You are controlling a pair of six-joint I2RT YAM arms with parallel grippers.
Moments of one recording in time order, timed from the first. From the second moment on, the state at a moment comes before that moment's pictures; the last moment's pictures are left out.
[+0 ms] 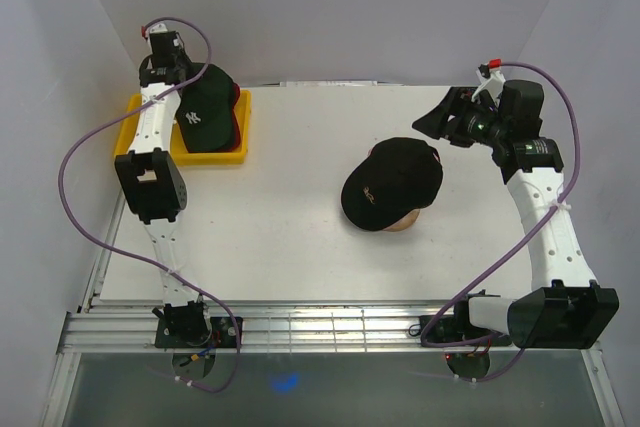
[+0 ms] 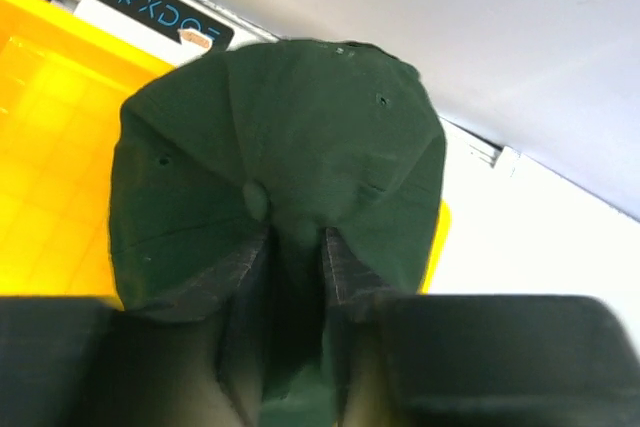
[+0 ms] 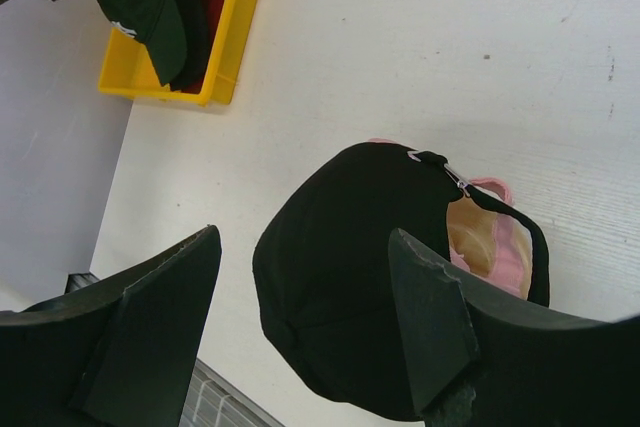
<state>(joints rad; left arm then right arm) 0.09 2.23 2.21 -0.52 -0.13 -0.39 0.03 1.24 1.31 -0.52 -0.58 0.39</state>
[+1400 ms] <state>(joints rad) 0.08 2.20 2.16 -0.50 -0.16 -0.43 0.04 1.24 1.27 -0.49 -0.57 0.39</state>
